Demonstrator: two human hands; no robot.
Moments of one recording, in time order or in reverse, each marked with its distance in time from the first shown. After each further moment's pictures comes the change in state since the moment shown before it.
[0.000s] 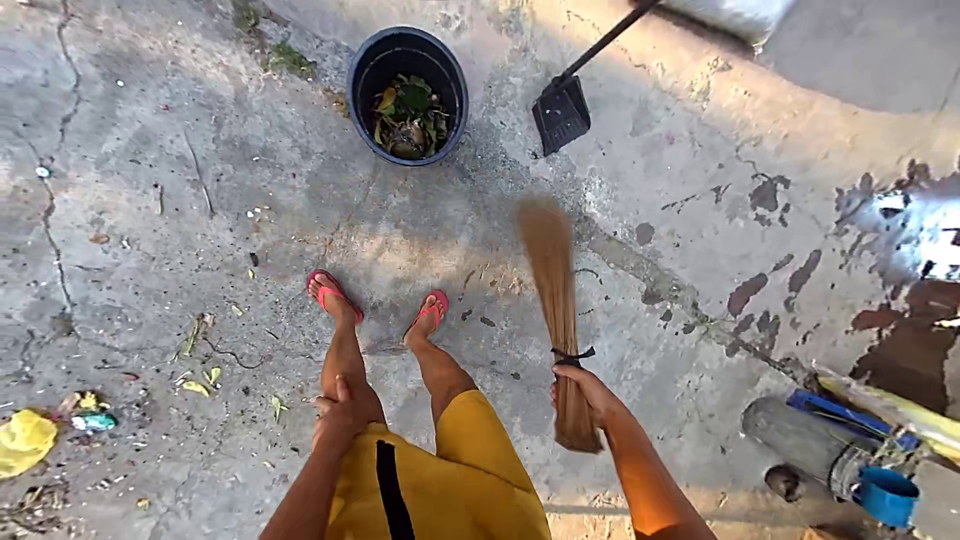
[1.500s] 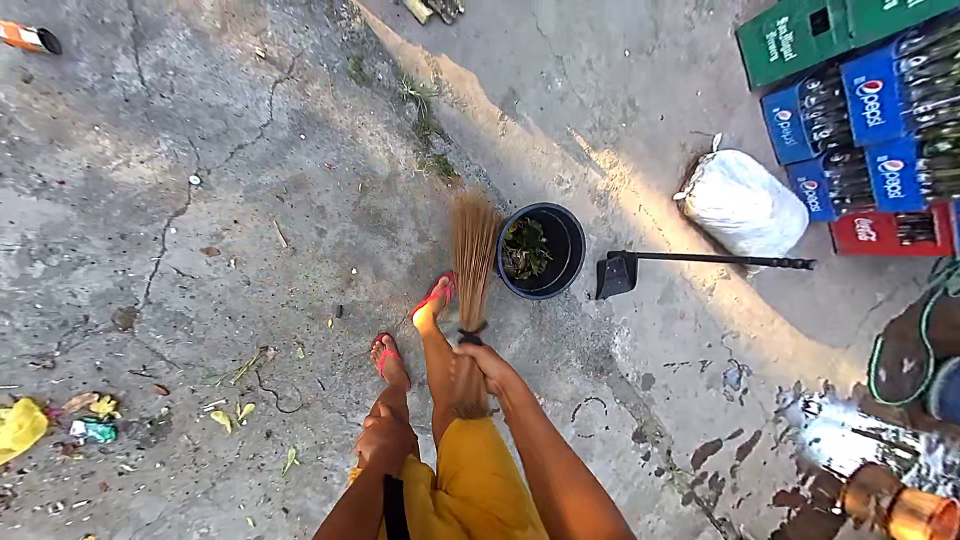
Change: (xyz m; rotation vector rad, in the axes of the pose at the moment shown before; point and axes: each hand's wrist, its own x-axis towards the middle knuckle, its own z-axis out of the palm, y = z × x) left_hand 0.187 -0.077 -0.199 0.007 0.045 0.027; right_hand -0.014 -0.202 0.572 -0.381 -0.270 -0.078
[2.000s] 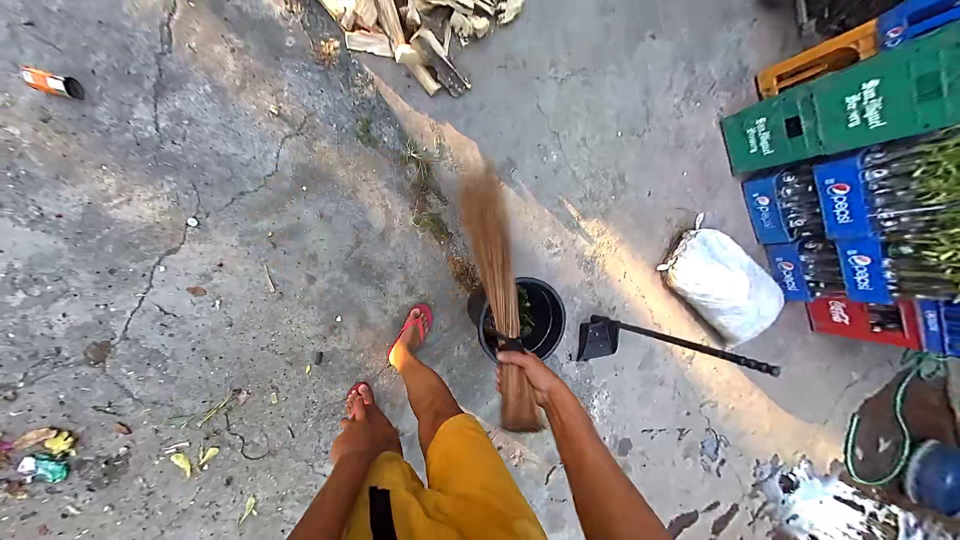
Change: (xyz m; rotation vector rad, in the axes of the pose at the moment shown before) left_hand -0.009 0.062 -0.168 -0.275 -0.039 0.082; right_hand -0.028 -0.212 -0.093 -0.042 0.003 -0.102
